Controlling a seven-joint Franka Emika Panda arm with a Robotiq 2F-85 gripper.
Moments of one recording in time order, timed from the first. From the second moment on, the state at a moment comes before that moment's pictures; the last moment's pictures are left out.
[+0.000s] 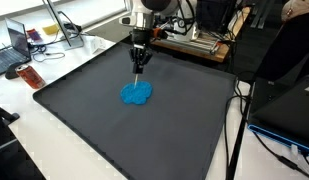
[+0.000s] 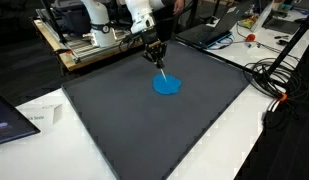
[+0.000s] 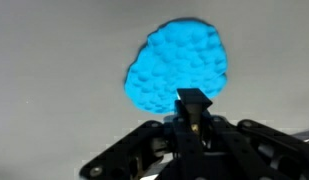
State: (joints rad) arm -0.40 0.32 0.64 -2.39 1.53 3.34 -1.24
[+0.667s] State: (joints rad) arm -0.27 0.33 0.69 -2.42 1.61 3.52 -1.23
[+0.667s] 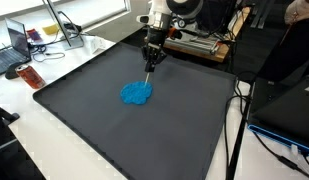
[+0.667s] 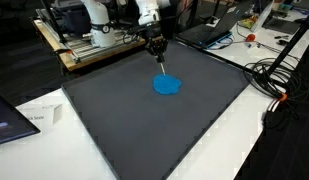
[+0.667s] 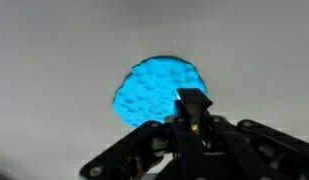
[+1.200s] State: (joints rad) arm -0.27 0.33 0.70 -2.43 1.63 3.58 -1.23
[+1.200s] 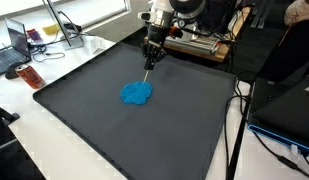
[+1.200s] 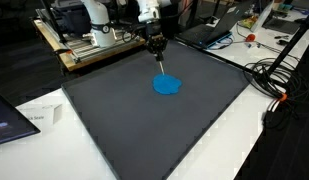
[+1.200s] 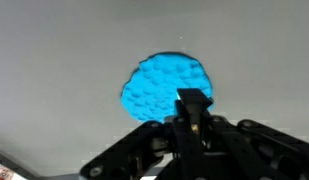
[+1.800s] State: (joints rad) arm -0.24 0.30 0.87 -2.34 1.93 3.87 -1.48
